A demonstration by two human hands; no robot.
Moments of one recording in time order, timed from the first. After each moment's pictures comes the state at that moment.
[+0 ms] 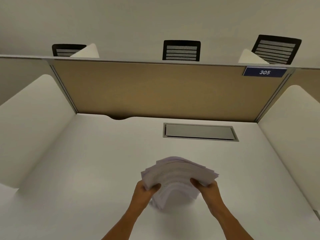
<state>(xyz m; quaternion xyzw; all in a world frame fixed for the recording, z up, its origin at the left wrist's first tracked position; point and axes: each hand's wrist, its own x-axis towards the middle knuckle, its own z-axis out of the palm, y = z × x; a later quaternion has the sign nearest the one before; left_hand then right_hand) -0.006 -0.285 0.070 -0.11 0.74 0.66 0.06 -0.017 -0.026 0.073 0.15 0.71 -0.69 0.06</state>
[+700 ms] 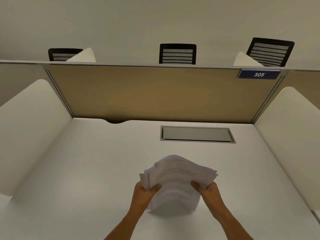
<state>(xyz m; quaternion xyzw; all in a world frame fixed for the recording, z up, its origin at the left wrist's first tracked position) -0.018 -0.274 0.068 -0.14 0.74 0.66 0.04 -0.018 -0.015 0.080 0.12 0.69 -0.71 0.08</state>
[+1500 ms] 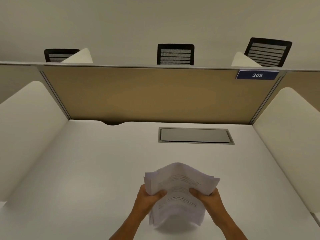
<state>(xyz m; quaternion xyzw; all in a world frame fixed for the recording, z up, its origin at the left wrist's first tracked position) -0.020 -0.260 0.083 -0.06 0.69 0.71 0.12 -0.015 -0.007 0.083 0.09 0.67 -0.73 0.11</state>
